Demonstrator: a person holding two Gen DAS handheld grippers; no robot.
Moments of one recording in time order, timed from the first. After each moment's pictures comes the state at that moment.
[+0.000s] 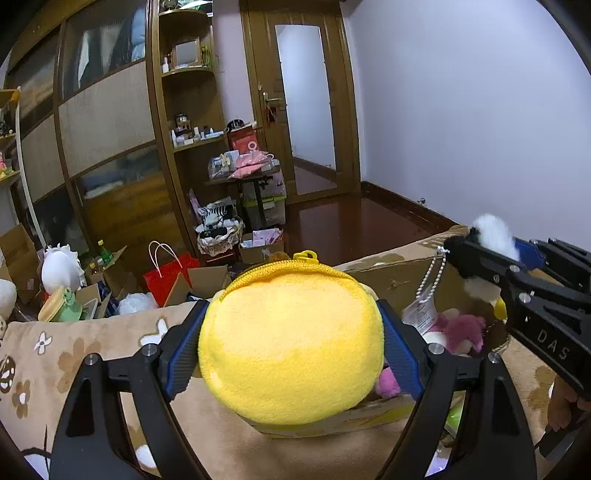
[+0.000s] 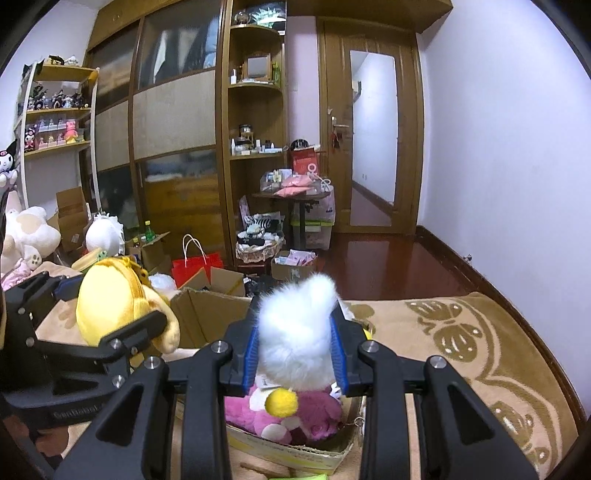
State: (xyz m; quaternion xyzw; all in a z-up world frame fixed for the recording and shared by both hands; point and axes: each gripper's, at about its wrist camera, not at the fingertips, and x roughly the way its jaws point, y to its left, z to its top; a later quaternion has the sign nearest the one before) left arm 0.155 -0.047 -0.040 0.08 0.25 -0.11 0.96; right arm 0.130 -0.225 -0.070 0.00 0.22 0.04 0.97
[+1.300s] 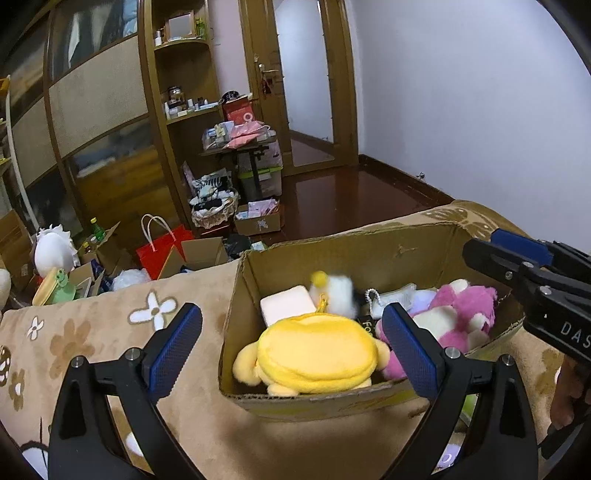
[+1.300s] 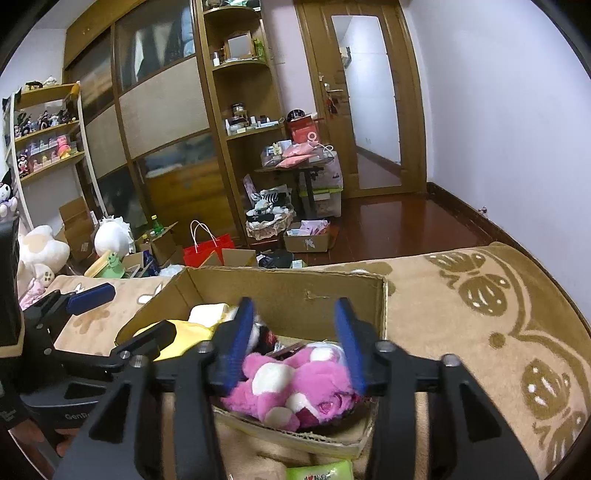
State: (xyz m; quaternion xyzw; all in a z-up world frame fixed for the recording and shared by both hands) left arm 0.164 -0.044 -0.065 0.08 0.30 -0.11 0.94; right arm 0.140 -0.245 -0.100 0.07 0.27 0.07 0.96
